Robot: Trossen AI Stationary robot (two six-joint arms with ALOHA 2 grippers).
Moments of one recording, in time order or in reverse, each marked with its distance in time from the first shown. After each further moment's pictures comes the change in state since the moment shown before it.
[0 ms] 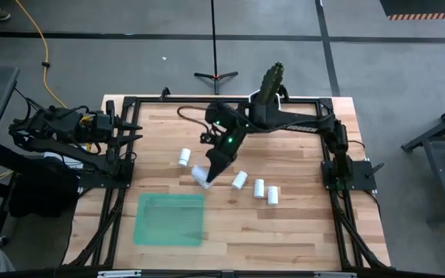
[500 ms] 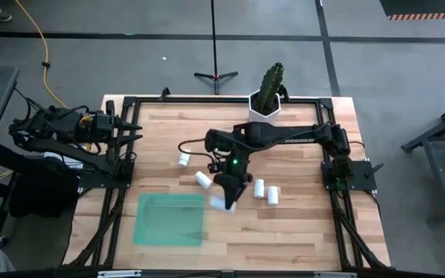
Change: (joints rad) left arm 0.000 0.000 0.000 0.001 0.000 -0.002; right arm 0.106 -0.001 -0.119 -0.131 -0.191 0.044
